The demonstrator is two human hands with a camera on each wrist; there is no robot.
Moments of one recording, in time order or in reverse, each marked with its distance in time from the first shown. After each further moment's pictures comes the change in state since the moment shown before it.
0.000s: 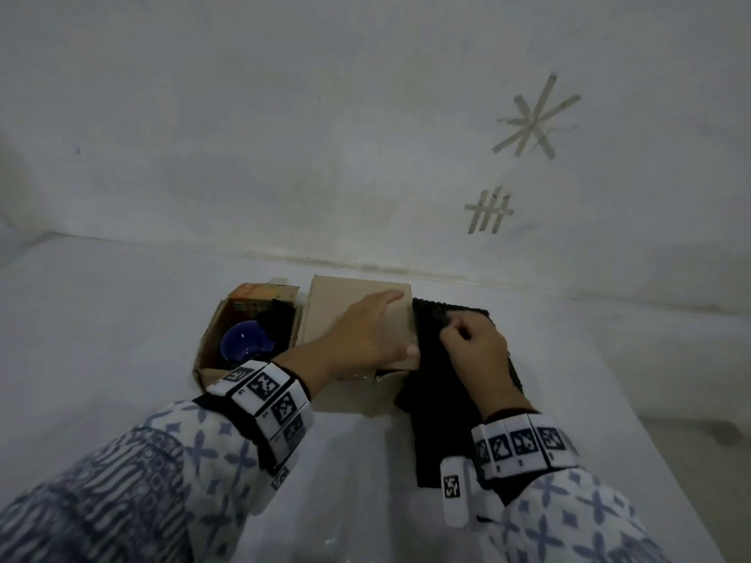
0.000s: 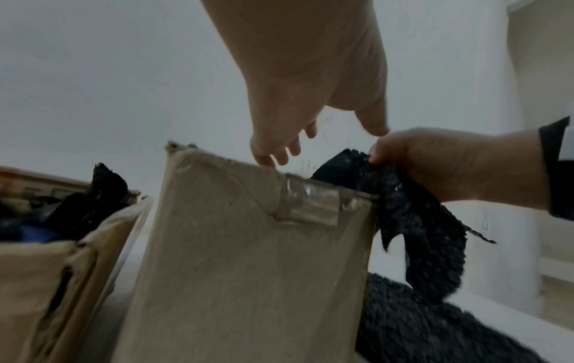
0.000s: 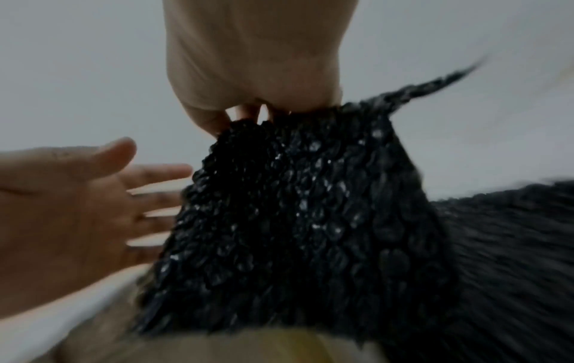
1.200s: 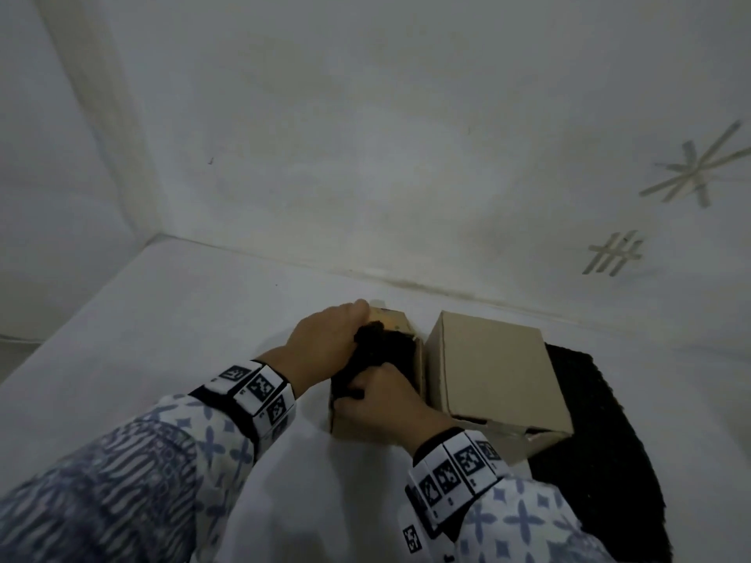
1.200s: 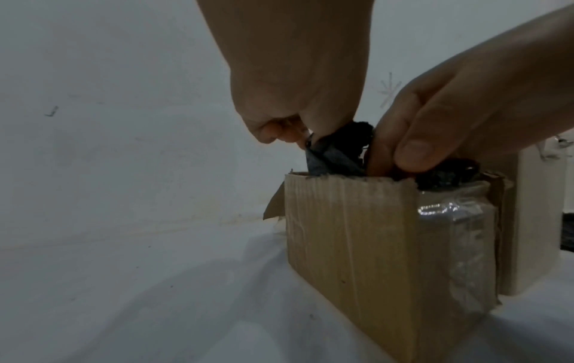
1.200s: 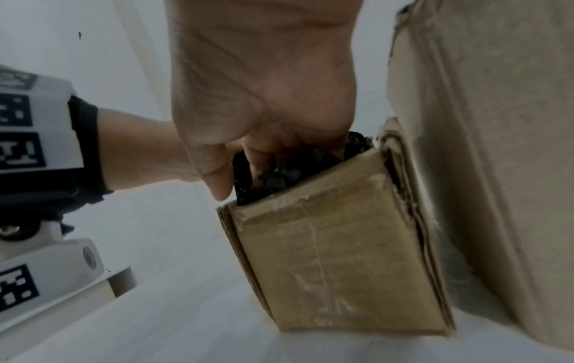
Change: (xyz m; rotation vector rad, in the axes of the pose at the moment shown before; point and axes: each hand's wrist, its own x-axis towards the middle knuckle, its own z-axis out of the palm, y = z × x) left_hand -0.055 -0.149 -0.155 0.612 0.205 -0.013; right_hand -0.046 -0.154 0.224 -0.254 -0.824 -0.253
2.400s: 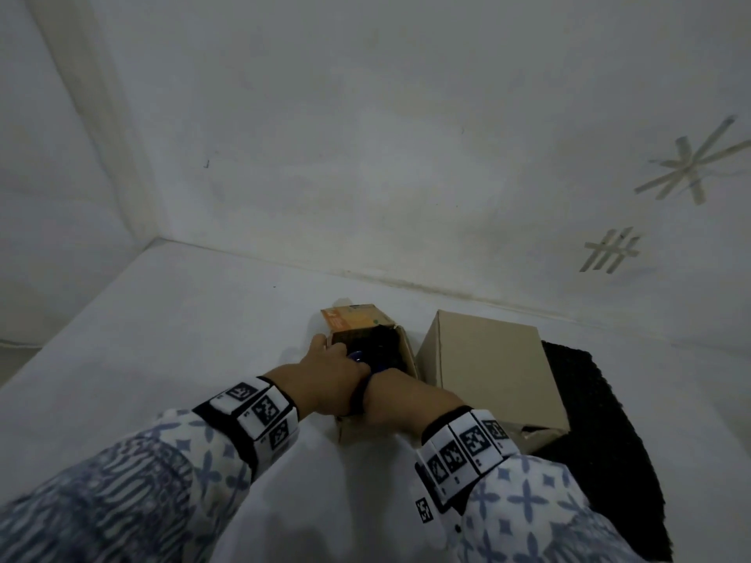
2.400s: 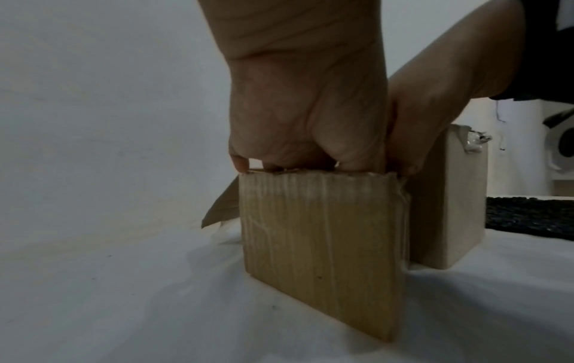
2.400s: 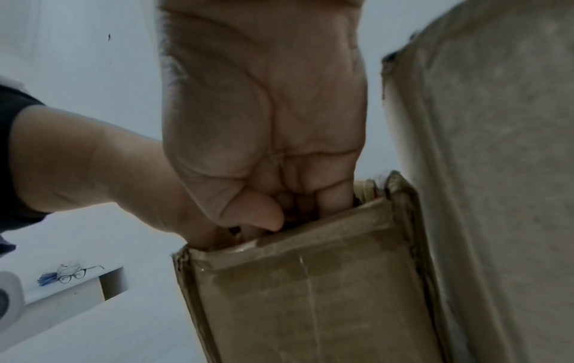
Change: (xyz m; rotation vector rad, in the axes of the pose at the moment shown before) left_hand -0.016 0.018 0.015 0.340 -0.545 0.098; right_hand 0.007 -0.007 -0.024 -0.606 -0.442 0.050
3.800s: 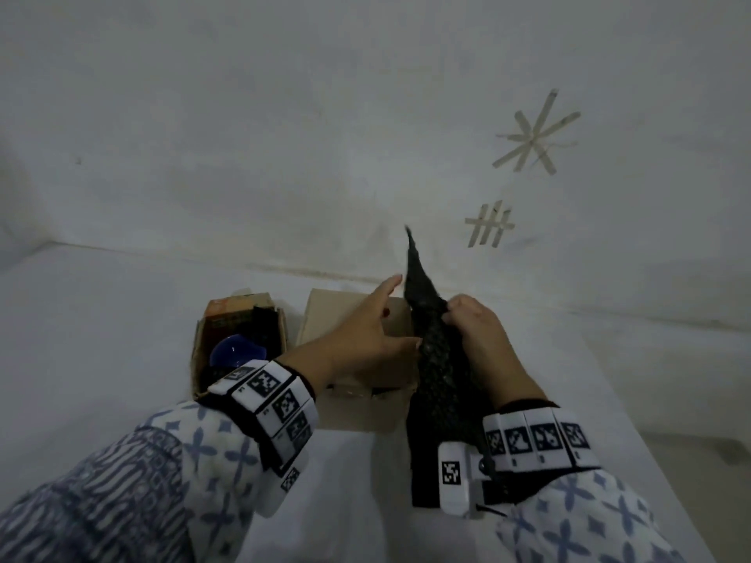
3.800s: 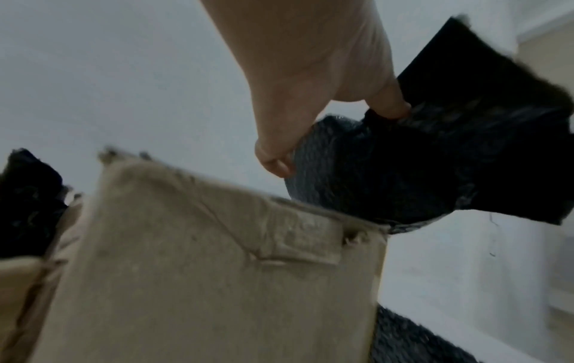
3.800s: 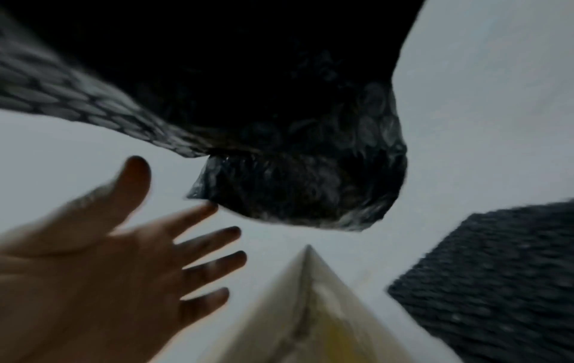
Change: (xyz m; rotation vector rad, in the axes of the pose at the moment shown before) left_hand 0.054 0.192 -0.093 -1.247 0.389 0.245; right_hand -0.174 0.204 0.047 1.383 1.033 0.032
